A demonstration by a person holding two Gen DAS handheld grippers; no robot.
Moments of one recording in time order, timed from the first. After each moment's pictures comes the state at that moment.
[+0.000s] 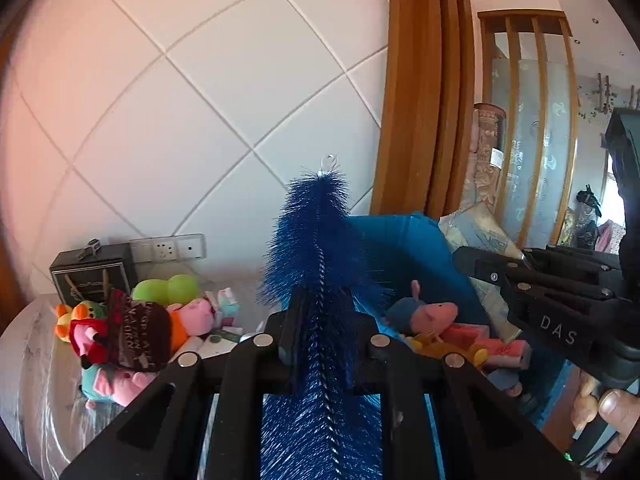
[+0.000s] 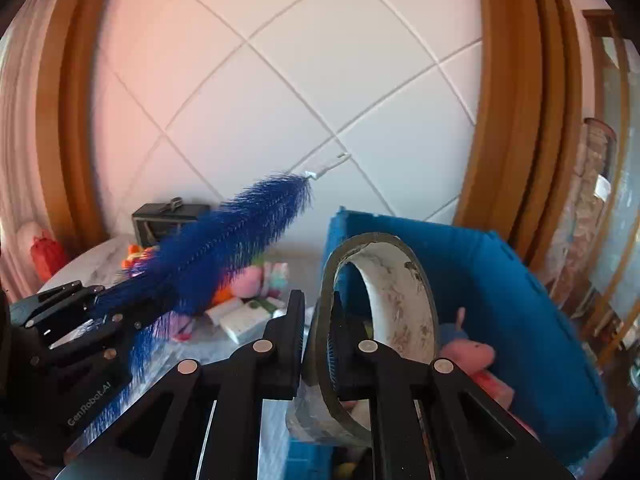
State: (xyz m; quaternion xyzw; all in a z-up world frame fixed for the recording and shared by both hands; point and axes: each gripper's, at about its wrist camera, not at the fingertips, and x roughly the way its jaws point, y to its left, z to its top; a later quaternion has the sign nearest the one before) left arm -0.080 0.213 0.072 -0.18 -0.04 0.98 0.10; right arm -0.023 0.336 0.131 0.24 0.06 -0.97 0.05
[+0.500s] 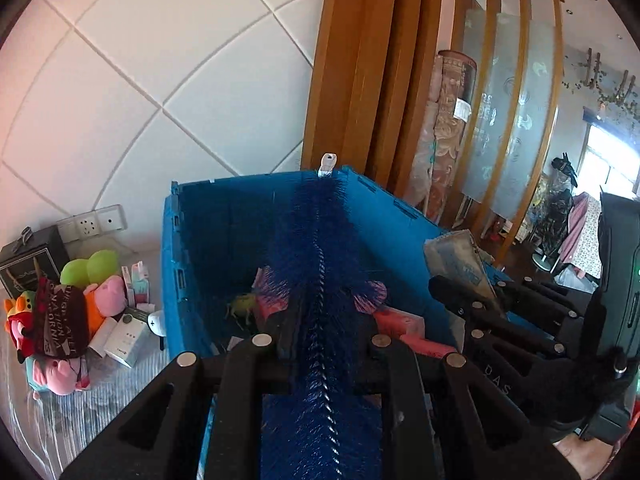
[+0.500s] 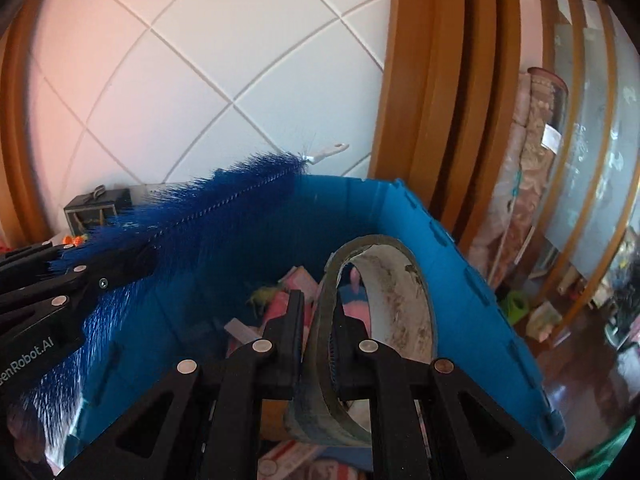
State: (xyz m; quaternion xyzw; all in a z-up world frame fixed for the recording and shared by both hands) left arm -0.146 0.368 0.070 -0.29 -0.03 0.94 0.15; right arm -0.048 0.501 0.102 0.29 0.04 -0.96 -0.03
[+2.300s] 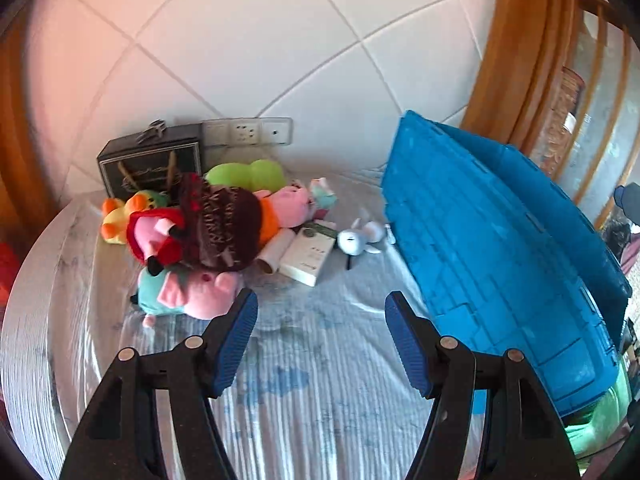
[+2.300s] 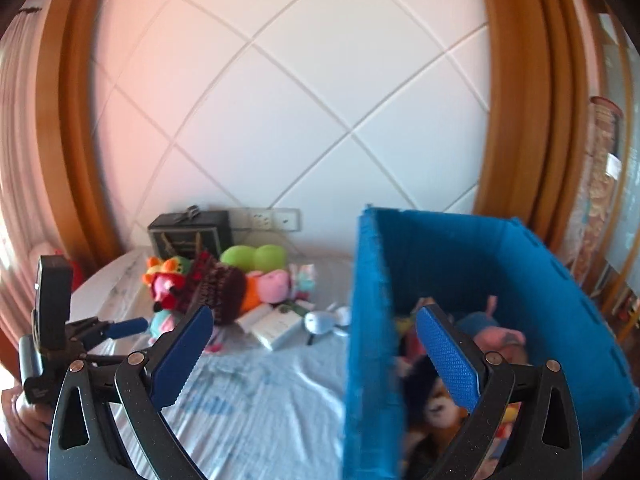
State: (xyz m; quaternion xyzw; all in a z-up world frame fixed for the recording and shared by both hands) left arm -0.086 0.029 -0.002 -0.37 -0.10 0.92 -0.02; right arm -0.053 0.292 0.129 0.26 0.03 -0.96 0.08
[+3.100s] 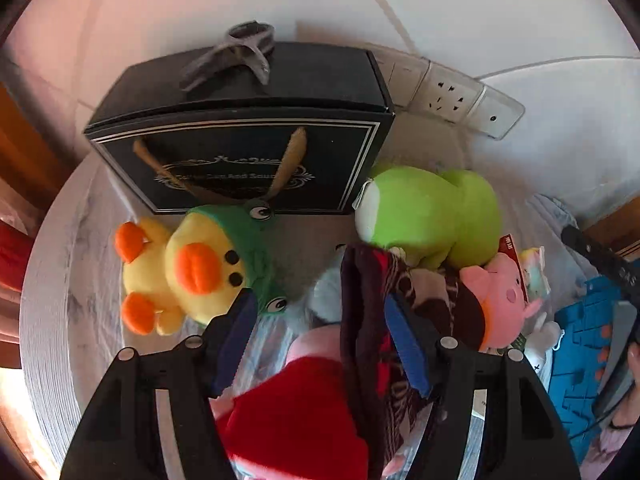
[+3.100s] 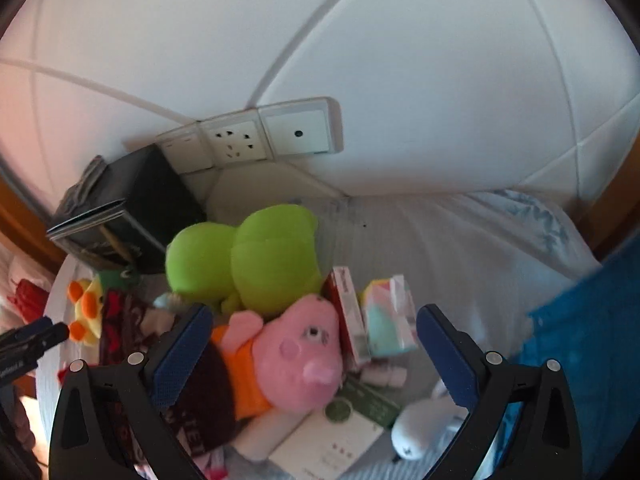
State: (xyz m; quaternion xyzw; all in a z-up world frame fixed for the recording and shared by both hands) left arm -0.410 -0.230 -0.112 -0.55 -0.17 0.80 -0.15; right arm -0.547 0.167 -0.069 0.50 -0.03 -0.86 0.09
